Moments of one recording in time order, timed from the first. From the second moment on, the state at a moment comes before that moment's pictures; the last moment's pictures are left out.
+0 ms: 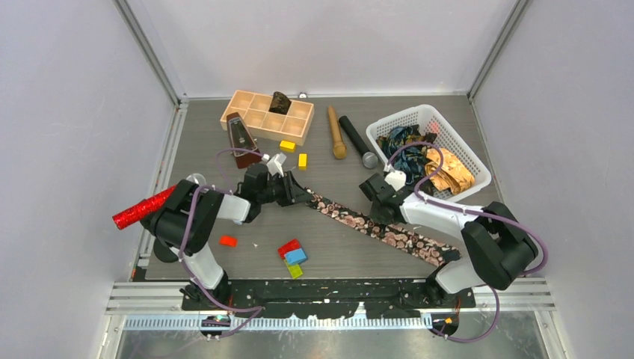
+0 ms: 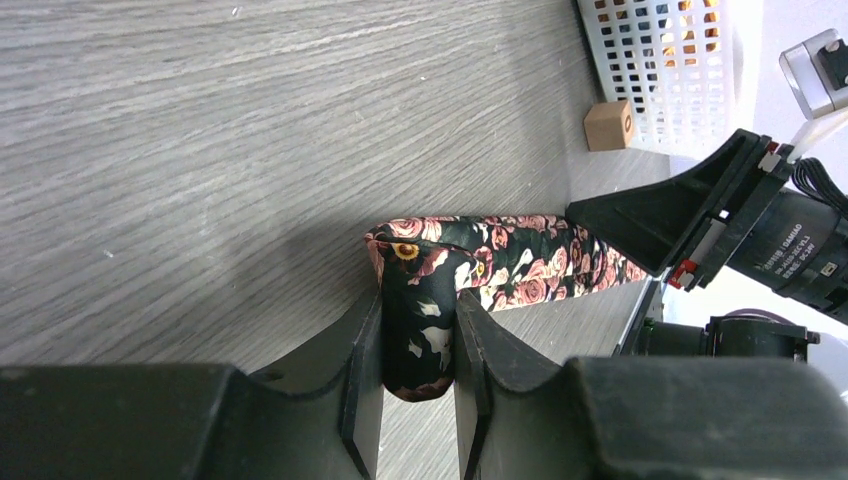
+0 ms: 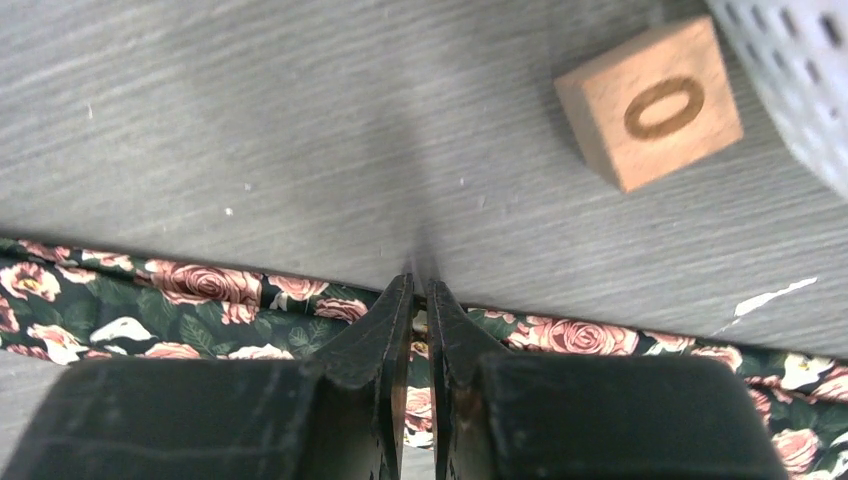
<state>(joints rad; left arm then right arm) -0.39 1.72 0.57 0.66 0.58 -0.72 0.65 1.45 0.72 -0.45 0.39 0.87</state>
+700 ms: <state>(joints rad) -0.39 1.65 0.64 0.41 0.53 -0.58 0.73 1.32 0.69 -0.58 0.36 0.90</state>
